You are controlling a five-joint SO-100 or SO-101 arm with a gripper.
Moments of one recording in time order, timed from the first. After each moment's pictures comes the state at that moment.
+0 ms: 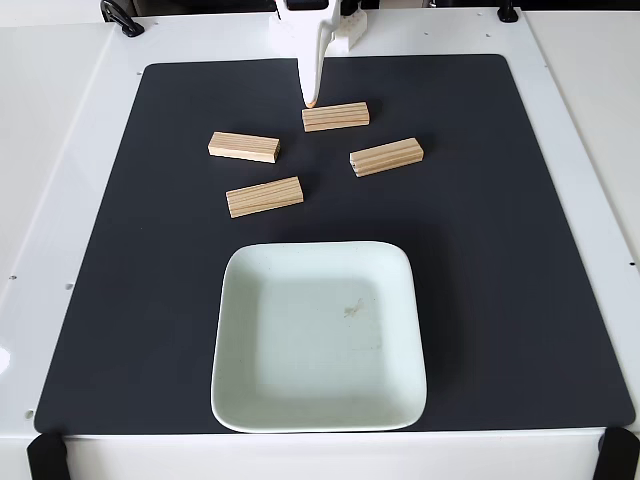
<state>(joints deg) -7.2 192.3 181.4 42.5 6.7</state>
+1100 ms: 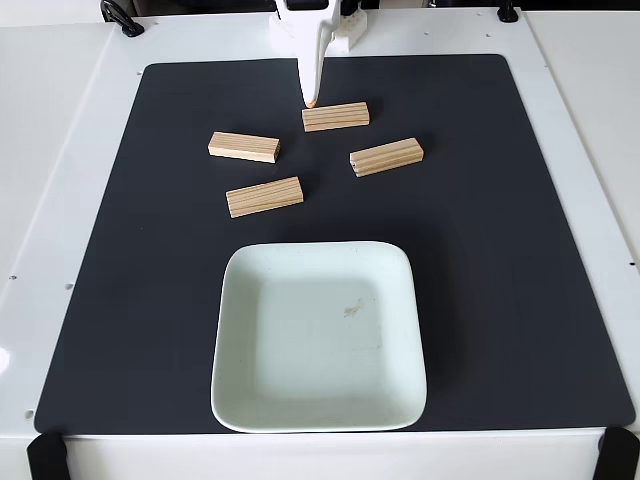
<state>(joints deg) -7.3 192.3 181.4 42.5 6.7</state>
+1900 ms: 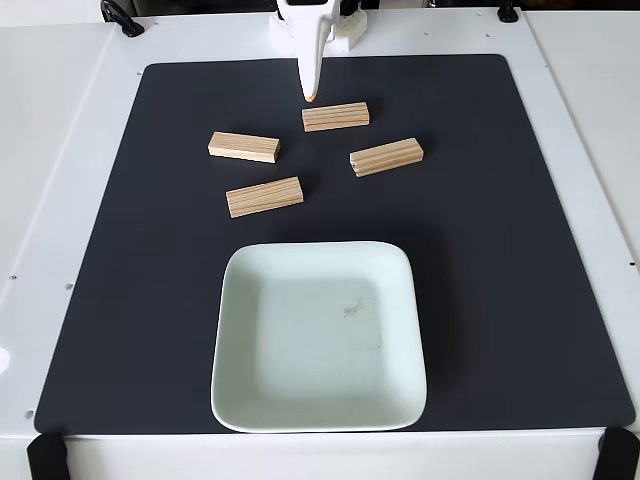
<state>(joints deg) -7.2 191.5 174.9 49.7 6.7</state>
